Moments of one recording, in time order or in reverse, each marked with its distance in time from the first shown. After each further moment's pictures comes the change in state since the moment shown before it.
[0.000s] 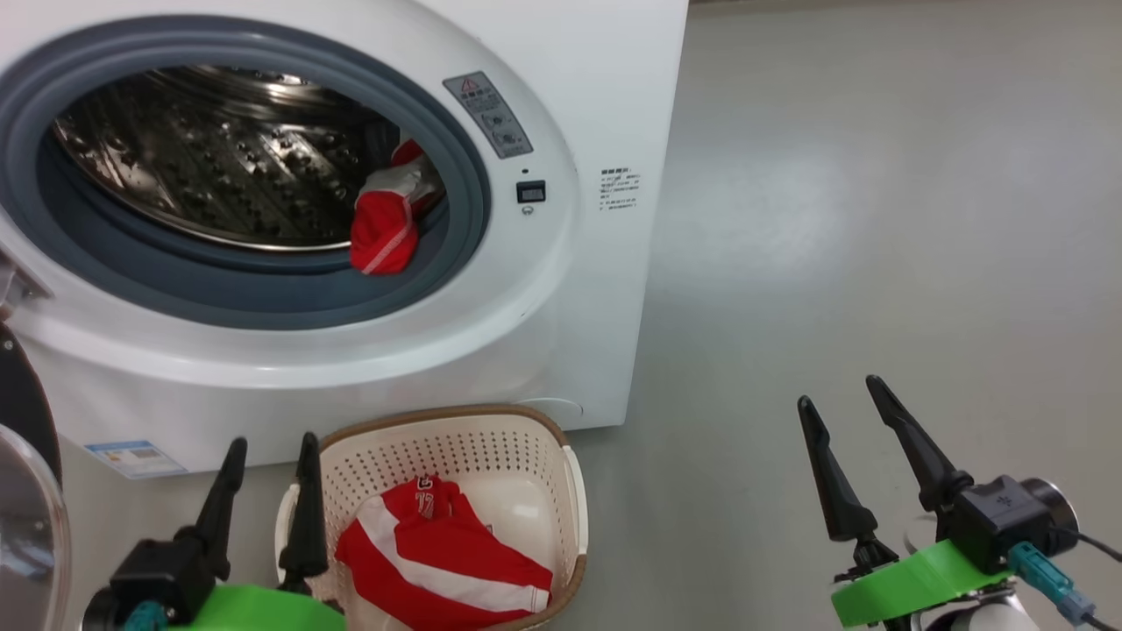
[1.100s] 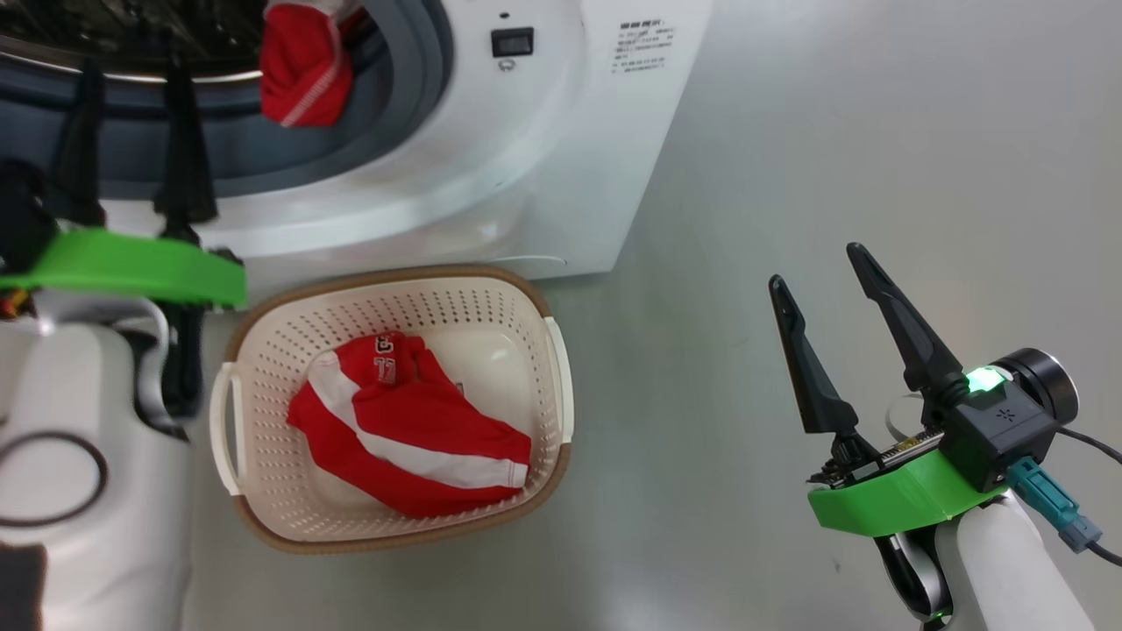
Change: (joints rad) left arm -0.674 0.042 0.055 0.299 -0.061 -0.071 -0.006; right arm -0.198 -0.009 0.054 -0.068 -0.047 0.000 0.000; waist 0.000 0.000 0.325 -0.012
